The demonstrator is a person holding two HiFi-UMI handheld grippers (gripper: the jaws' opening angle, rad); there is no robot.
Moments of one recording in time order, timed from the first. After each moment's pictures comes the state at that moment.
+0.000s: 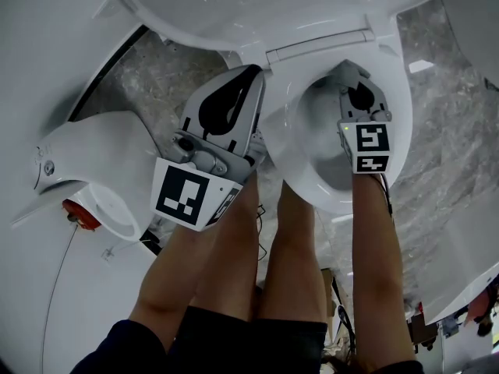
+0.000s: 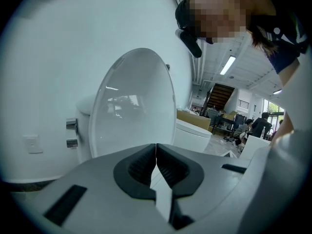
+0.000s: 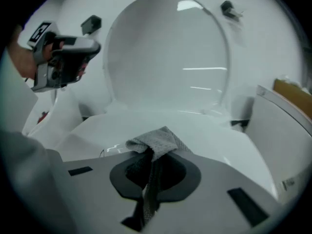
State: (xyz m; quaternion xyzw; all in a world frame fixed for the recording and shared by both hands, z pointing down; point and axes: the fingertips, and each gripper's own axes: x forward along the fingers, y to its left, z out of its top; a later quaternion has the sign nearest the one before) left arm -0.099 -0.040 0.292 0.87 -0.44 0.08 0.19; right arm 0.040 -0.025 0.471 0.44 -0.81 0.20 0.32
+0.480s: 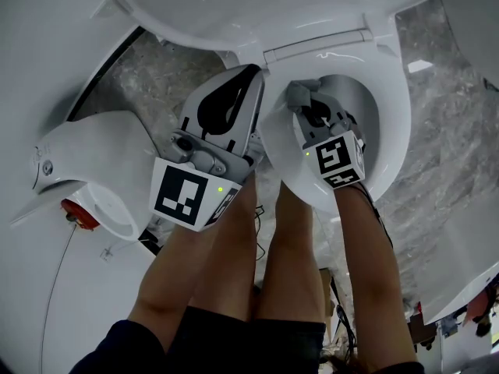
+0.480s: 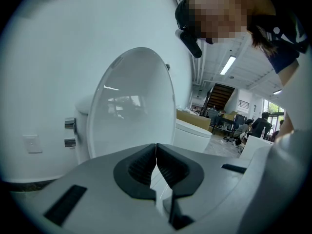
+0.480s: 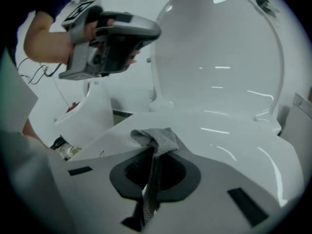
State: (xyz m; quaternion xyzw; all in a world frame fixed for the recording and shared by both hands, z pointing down) left arm -0.096 -0.041 0.292 0.87 -0.44 0.08 0.19; right arm -0.052 0.032 0.468 0.28 -0.89 0.18 0.32
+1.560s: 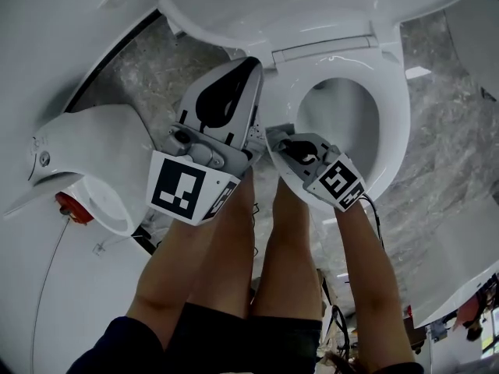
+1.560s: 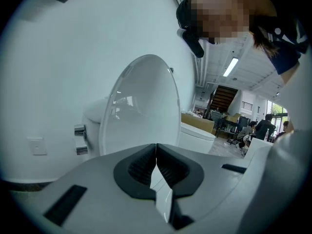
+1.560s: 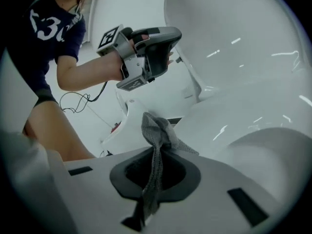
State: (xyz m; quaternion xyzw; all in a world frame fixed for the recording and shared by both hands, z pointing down) left arm -0.115 -0.047 0.281 0.86 -0.46 0.07 0.19; right arm -0.097 0.134 0.435 0.09 -0.92 0.32 0.21
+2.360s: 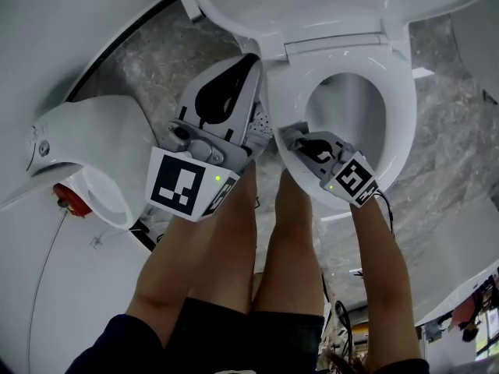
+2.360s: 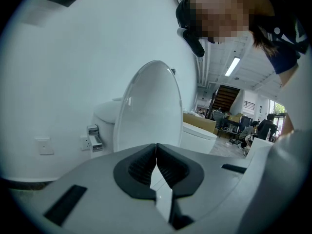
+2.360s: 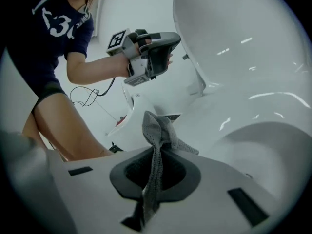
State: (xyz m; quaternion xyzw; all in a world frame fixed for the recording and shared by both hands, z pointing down) left arm -0.140 -0.033 0.278 0.86 -0.47 0.08 0.19; right arm -0.082 0.156 0.439 0.05 -0.93 0.29 0.23
